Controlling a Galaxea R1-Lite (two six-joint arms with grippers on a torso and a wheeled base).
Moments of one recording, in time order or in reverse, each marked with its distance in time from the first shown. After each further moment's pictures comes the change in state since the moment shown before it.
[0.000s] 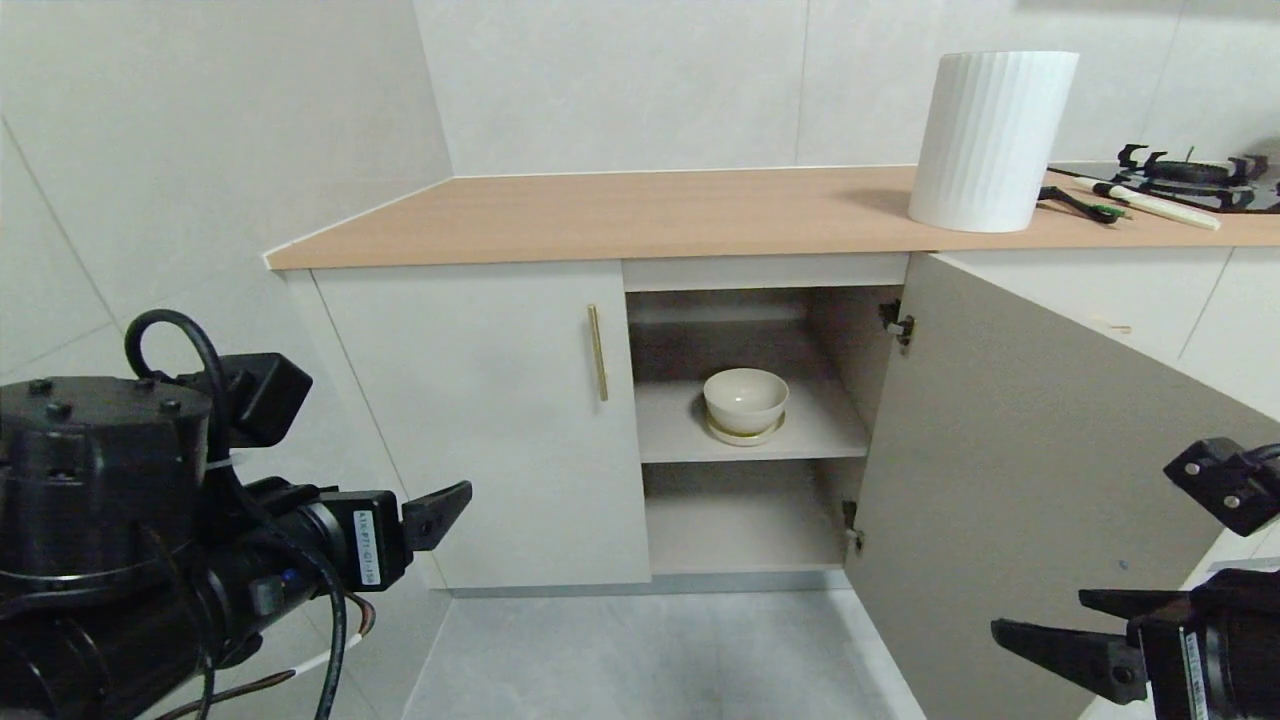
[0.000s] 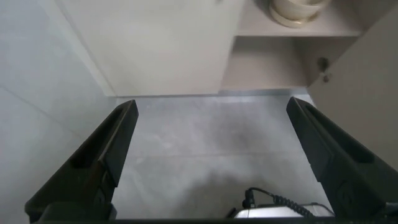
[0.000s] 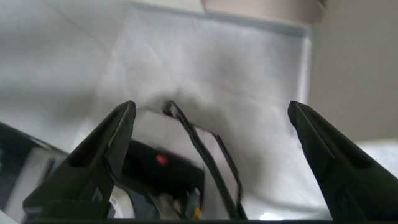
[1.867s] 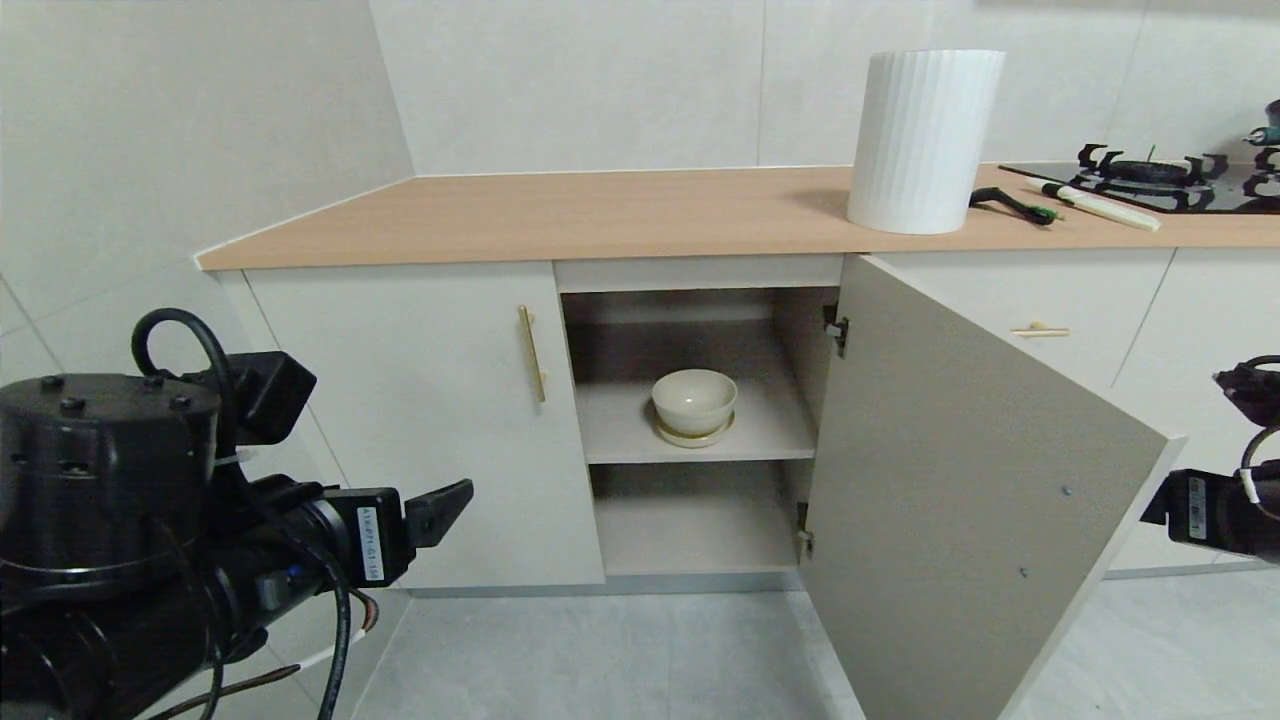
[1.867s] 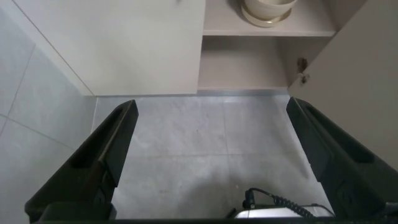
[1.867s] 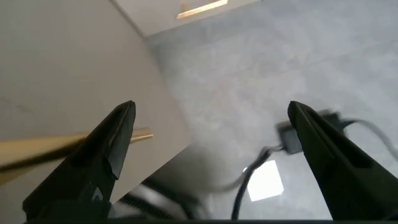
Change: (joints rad) left arm 0.001 0.012 -0.006 -0.005 -0.001 -0.002; right arm -0.552 0.294 -0.224 0.096 -0.139 -0.053
